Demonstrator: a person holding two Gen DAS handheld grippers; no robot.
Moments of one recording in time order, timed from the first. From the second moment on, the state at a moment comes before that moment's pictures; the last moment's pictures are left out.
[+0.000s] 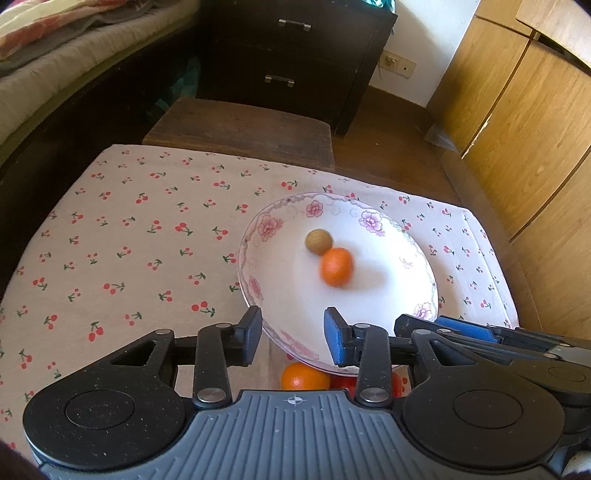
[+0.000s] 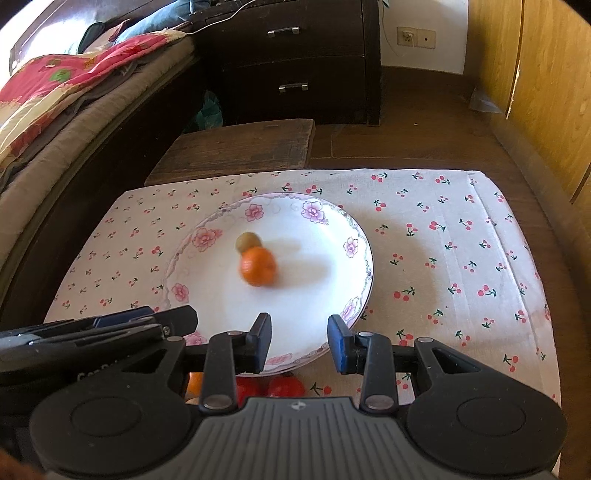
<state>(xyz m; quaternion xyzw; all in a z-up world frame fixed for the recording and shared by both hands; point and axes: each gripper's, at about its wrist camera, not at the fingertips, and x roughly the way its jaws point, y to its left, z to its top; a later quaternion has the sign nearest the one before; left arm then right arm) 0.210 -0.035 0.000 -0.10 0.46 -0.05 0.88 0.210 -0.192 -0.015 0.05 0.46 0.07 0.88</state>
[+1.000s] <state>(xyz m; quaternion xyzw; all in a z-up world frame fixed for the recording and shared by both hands) 0.176 -0.030 0.016 -0.08 0.45 -0.06 0.89 0.176 -0.185 -0.002 0.05 0.46 0.08 0.88</state>
